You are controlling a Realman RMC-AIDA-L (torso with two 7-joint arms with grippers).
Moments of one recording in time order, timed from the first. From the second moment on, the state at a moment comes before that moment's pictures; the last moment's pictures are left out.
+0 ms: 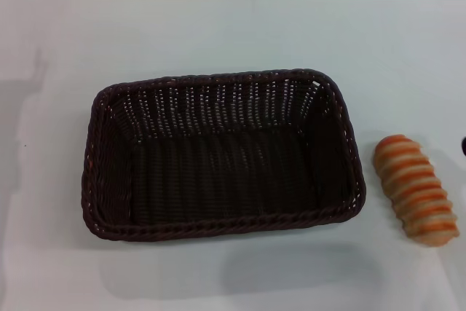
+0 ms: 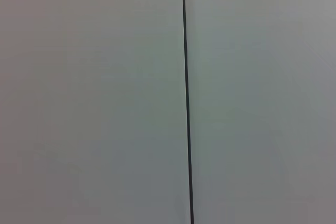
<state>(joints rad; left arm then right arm) -0.26 -2.06 -1.46 -0.46 2.70 1.28 -0.04 0.28 2.08 -0.24 0.52 -1.44 -1.95 -0.04</state>
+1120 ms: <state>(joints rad) -0.29 -2.05 -1.46 -0.43 2.72 1.23 -0.04 0.19 2.09 -0.19 0.59 -1.34 -1.55 -0.08</state>
